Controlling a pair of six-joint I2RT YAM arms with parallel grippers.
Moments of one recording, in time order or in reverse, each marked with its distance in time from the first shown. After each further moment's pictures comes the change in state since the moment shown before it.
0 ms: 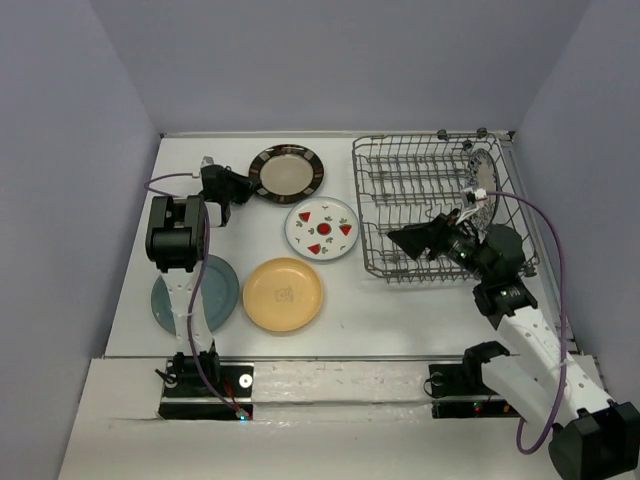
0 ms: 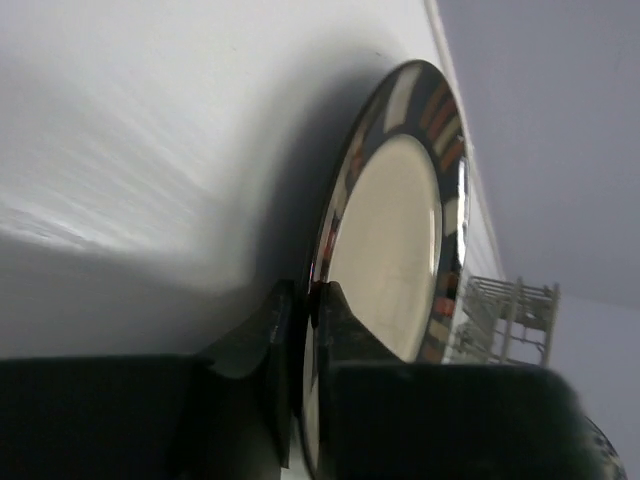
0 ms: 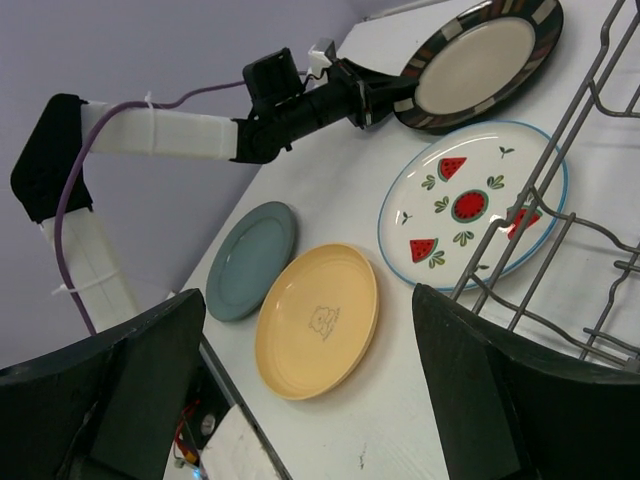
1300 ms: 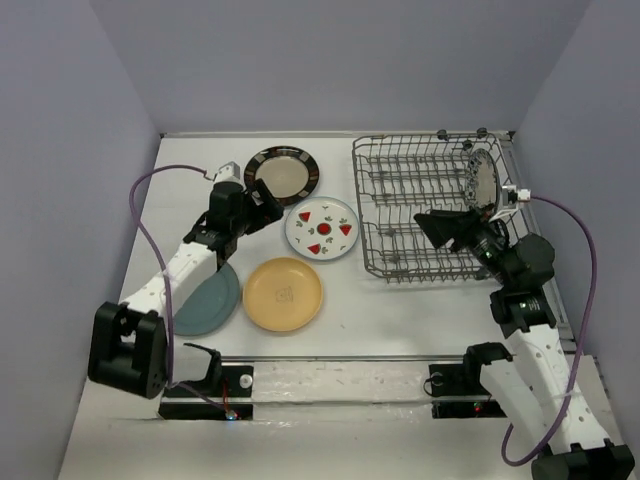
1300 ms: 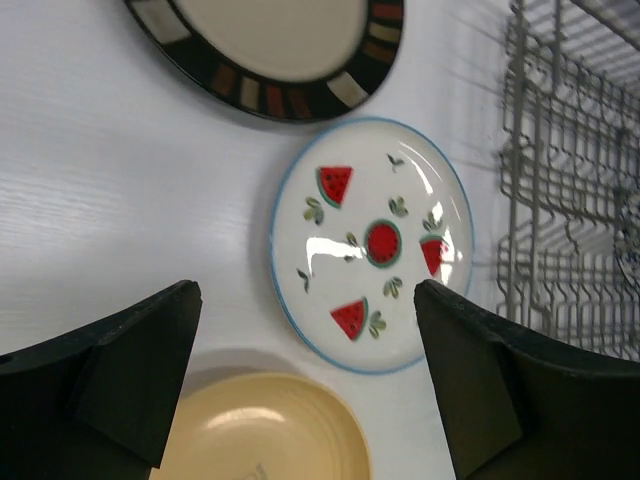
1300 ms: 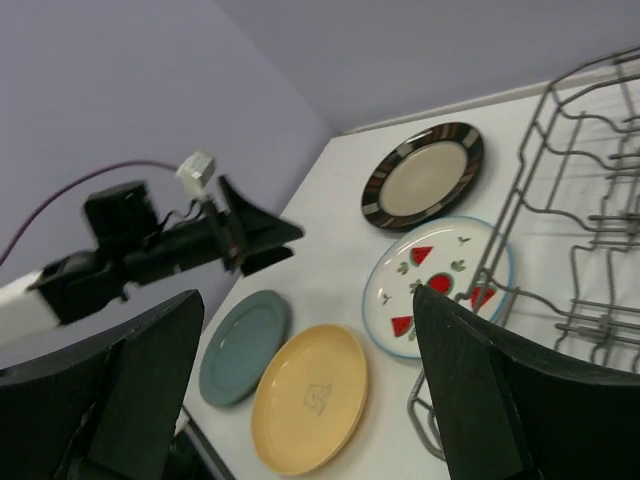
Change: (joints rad) left arm -0.330 -1.000 -0.446 -0.623 -0.258 0.438; right arm -0.188 -0.120 0.059 -0.048 0.061 0.066
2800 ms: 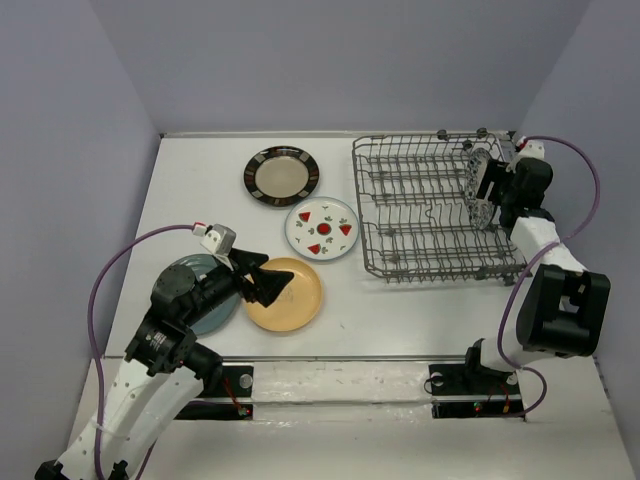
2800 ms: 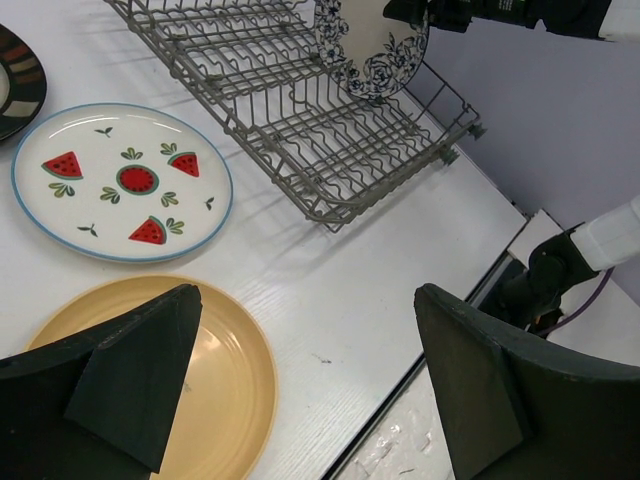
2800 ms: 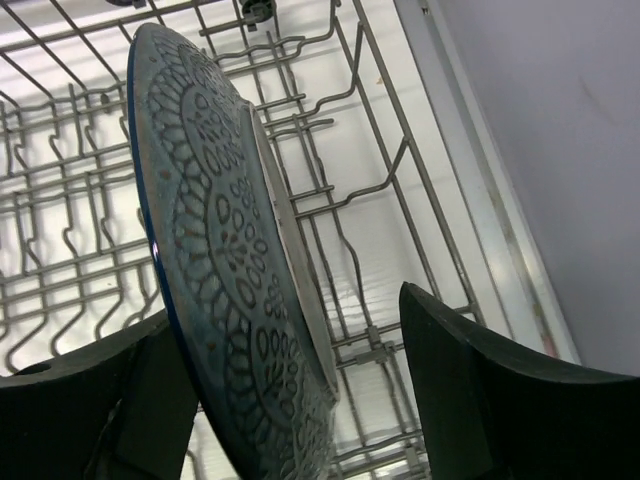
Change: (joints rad) left arm -0.178 -0.818 -0.235 -0.163 0.340 0.222; right arm -0.303 0.841 0.402 -0.130 0.554 -0.762
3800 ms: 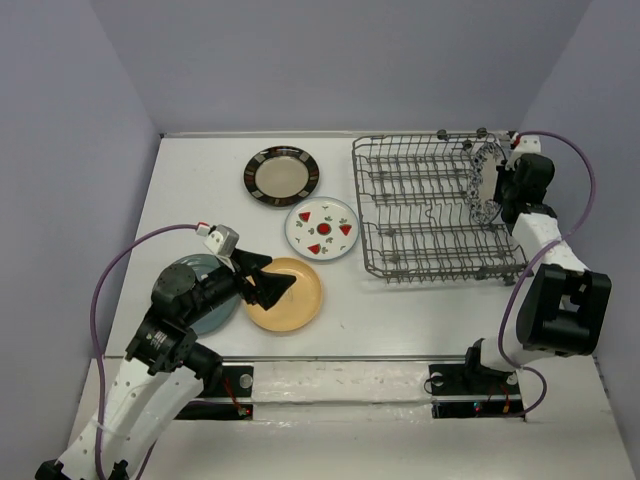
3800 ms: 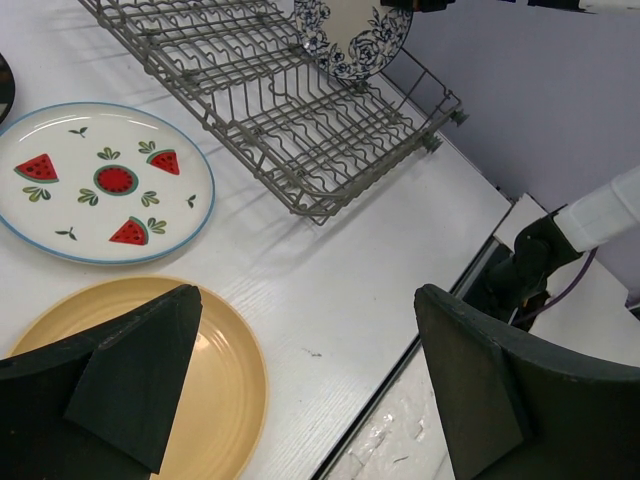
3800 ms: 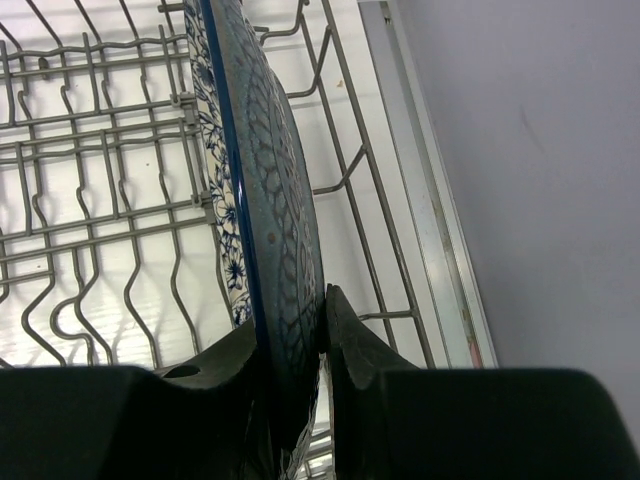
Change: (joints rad) left arm 0.005 0.007 0.000 0.005 0.056 0.008; right arm 0.000 0.001 0.049 -0.062 0.049 -0.145
